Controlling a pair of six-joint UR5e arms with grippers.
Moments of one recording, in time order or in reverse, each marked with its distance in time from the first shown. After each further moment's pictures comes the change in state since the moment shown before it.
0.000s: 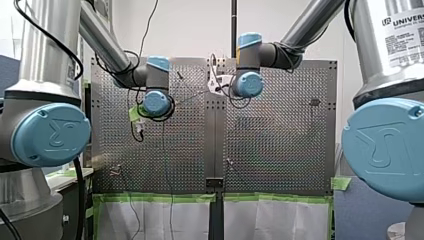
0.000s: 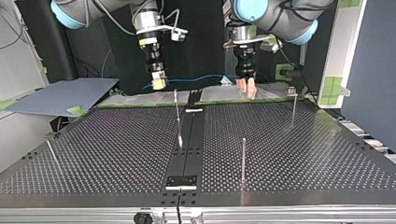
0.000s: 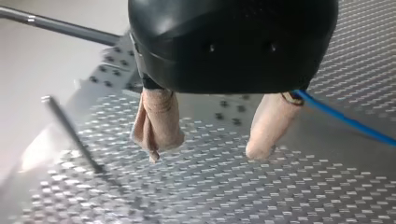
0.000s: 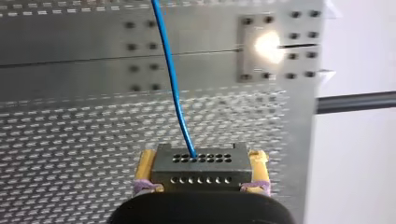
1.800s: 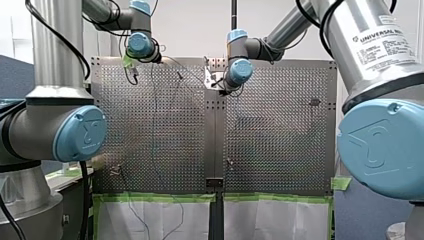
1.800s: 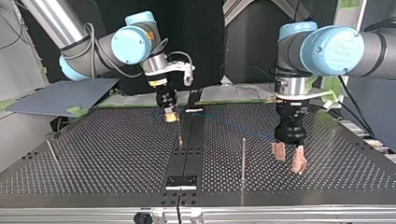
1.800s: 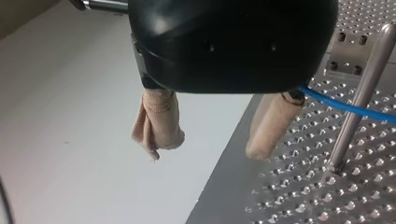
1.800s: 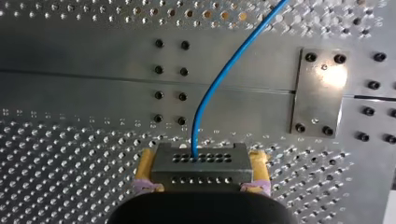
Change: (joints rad) left arm 0.305 0.127 0.482 -0.482 0.374 -0.068; right arm -0.046 0.241 -0.461 0.461 -0.092 -0.054
